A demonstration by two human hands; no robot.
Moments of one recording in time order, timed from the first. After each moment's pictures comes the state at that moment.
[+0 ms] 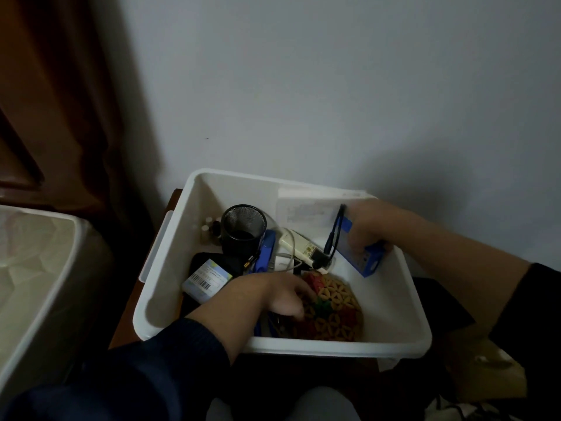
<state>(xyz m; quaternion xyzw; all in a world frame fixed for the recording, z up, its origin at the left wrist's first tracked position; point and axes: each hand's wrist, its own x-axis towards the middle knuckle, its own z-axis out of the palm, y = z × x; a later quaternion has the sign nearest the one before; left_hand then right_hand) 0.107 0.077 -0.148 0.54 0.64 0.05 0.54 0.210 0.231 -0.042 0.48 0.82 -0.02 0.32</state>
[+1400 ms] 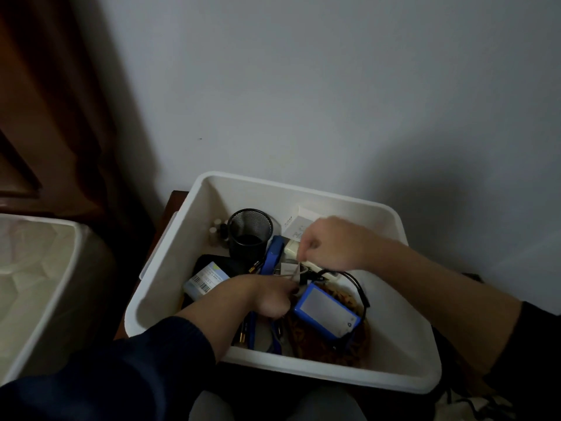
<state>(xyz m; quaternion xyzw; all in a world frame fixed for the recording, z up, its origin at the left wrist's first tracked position) 0.106 0.073 -0.162 0.54 0.66 0.01 0.52 0.222 0.191 -0.076 0.30 0.92 -0.19 0.16</state>
